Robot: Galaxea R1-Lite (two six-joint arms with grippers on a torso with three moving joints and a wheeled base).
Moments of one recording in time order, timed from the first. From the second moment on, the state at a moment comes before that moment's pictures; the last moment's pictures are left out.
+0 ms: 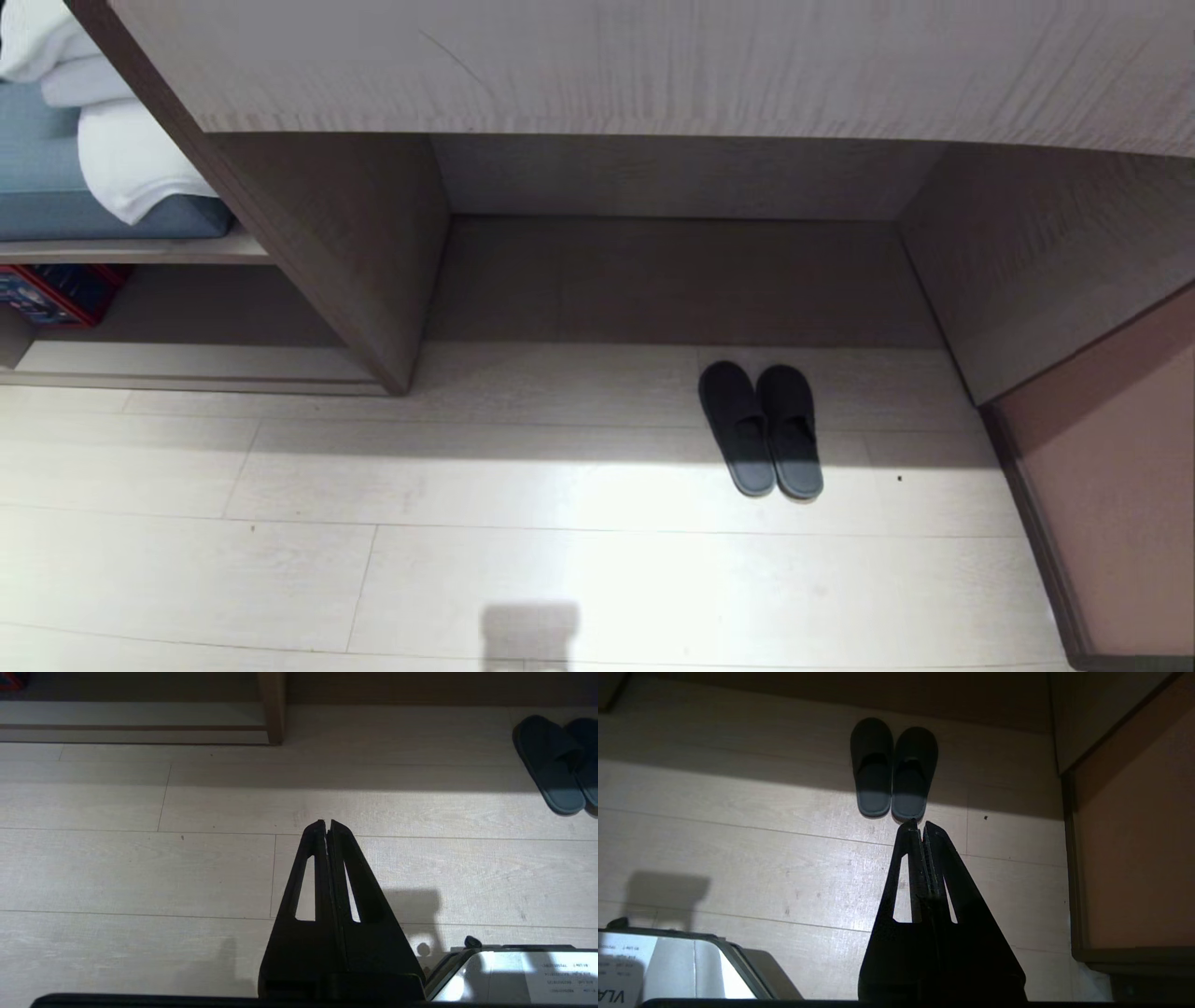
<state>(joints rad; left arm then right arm) 0.00 0.00 0.00 0.00 0.00 -0.01 -0.01 0.00 0.00 0.00 0.01 -0.07</state>
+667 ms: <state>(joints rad) 0.00 0.00 0.00 0.00 0.00 -0.01 -0.01 0.00 0.00 0.00 0.01 -0.07</state>
